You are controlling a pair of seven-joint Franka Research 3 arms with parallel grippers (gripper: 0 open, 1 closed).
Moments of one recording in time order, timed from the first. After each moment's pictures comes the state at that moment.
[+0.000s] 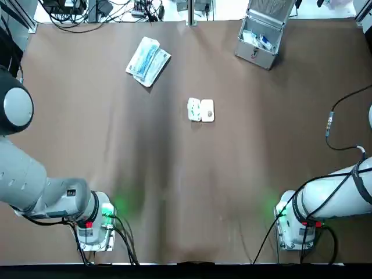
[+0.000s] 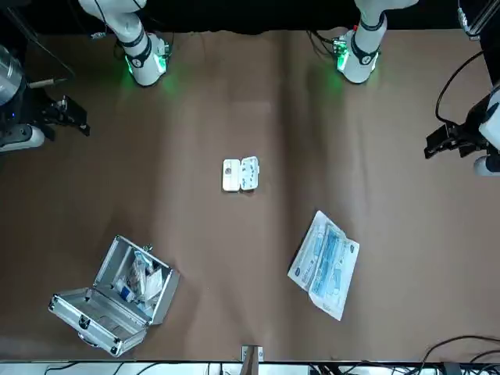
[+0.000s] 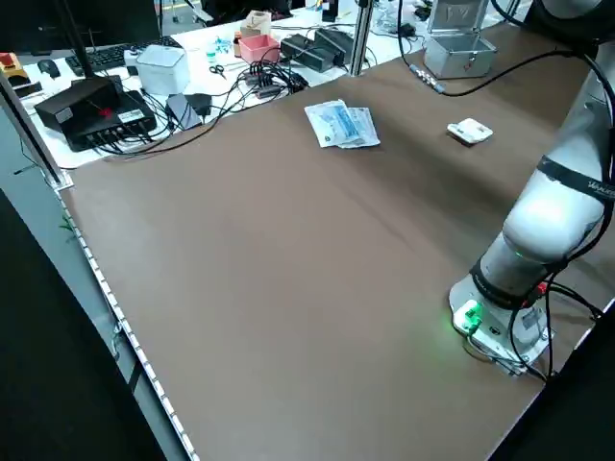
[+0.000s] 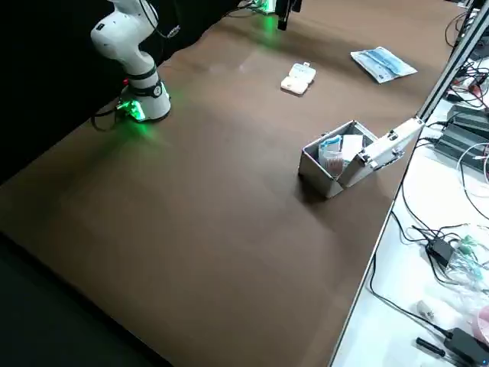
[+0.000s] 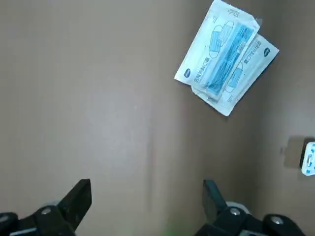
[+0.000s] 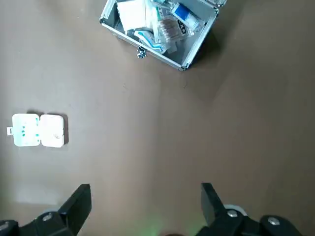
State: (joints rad) left arm 0.04 0.12 -0.09 -1.42 -0.02 1.51 -0.07; right arm 0.09 0.05 0.02 -1.44 0.05 1.43 0.03
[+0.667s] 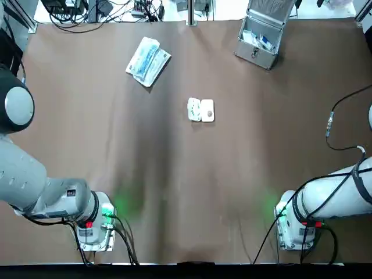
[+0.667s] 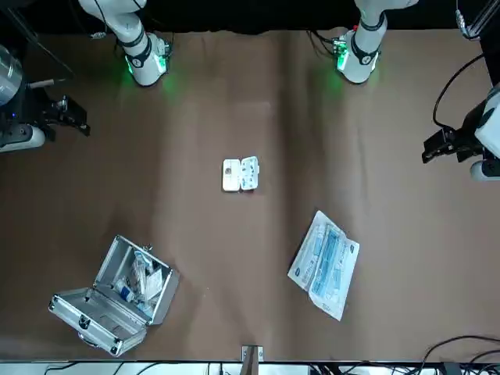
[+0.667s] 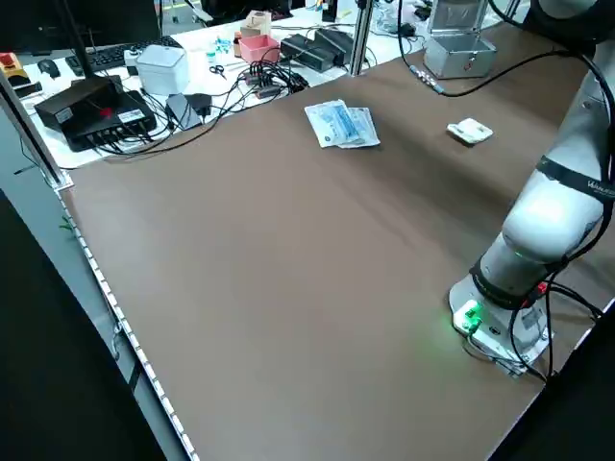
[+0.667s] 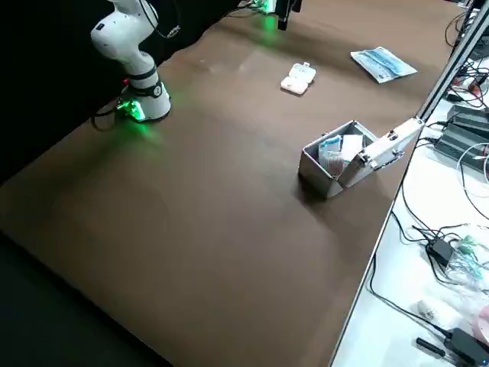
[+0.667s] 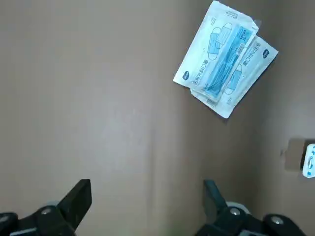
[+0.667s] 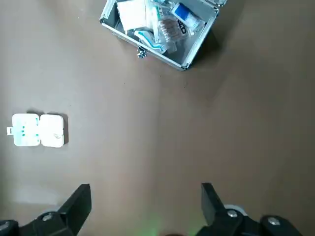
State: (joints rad) left arm 0.04 0.13 -0.10 -1.42 -0.01 1.52 -0.07; right arm 0.09 0.05 0.02 -1.45 0.05 1.43 0.03
